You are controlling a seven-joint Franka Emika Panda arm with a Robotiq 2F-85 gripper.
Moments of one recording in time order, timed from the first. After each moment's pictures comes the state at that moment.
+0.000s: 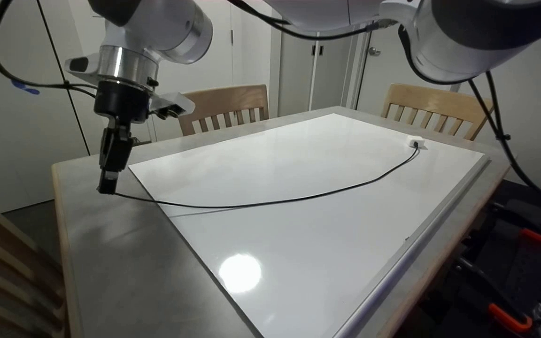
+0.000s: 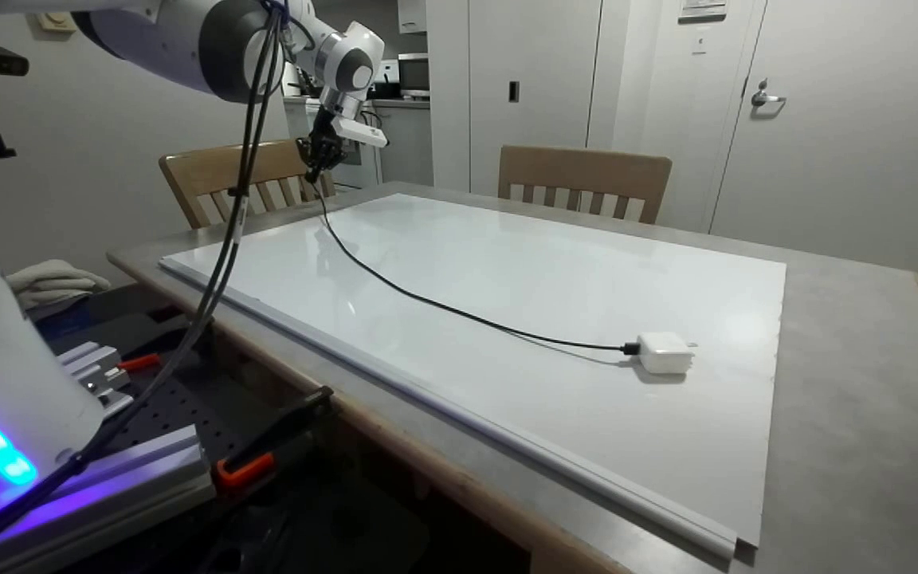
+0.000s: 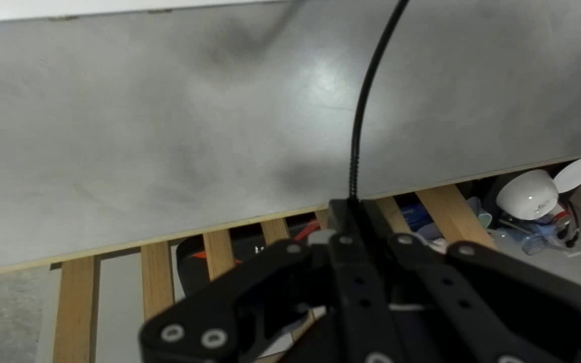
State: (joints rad) arm 0.42 1.42 0.36 -0.41 0.16 1.76 -1.12
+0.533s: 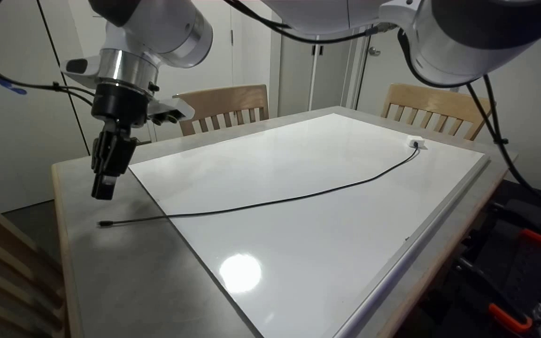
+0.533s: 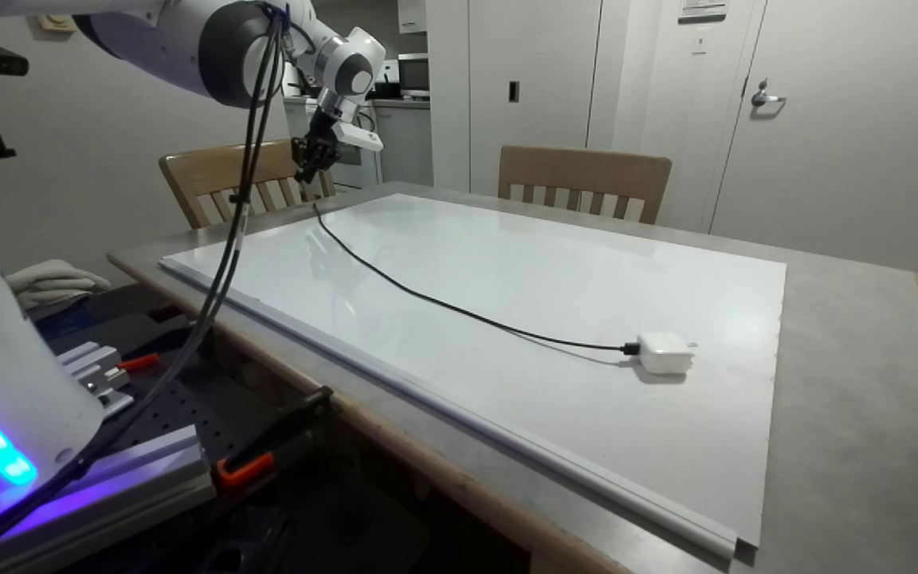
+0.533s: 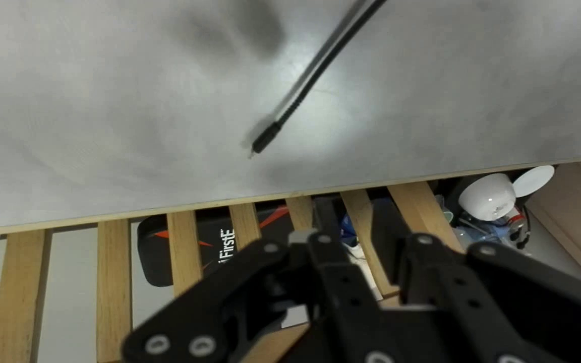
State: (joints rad) arm 0.41 1.44 0.39 -0.41 0.19 1.73 -1.23
